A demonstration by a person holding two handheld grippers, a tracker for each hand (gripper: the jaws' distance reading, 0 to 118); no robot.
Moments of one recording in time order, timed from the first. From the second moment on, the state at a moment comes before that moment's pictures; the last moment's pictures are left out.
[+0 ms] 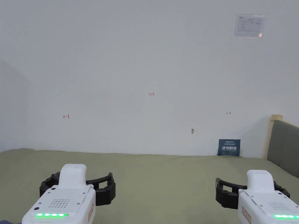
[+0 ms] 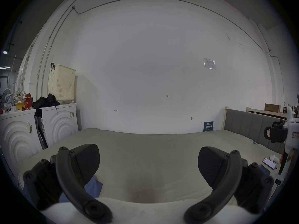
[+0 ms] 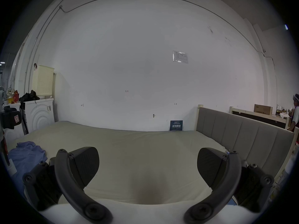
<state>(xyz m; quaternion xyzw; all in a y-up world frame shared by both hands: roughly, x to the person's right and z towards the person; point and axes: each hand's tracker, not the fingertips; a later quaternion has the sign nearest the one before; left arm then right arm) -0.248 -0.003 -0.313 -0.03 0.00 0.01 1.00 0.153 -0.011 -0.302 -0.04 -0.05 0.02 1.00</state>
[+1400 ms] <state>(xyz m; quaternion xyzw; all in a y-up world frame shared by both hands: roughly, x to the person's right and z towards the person) -0.238 -0.015 -0.324 -0.03 0.01 -0.02 1.00 0.146 -0.036 -0.301 -0.09 -0.05 0.03 0.99</state>
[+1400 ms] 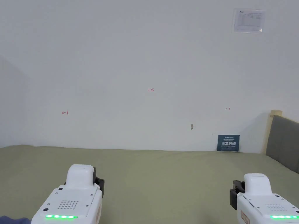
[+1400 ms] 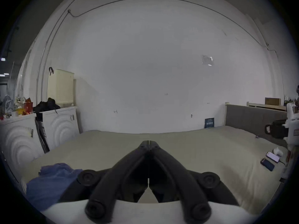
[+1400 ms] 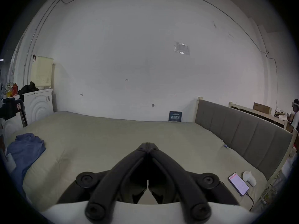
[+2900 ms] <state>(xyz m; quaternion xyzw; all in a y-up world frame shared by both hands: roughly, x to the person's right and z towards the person) -0.602 -0.118 -0.484 -0.60 0.04 0.13 0.79 -0.220 -0.106 -0.425 -0.13 0.29 0.06 0.95</state>
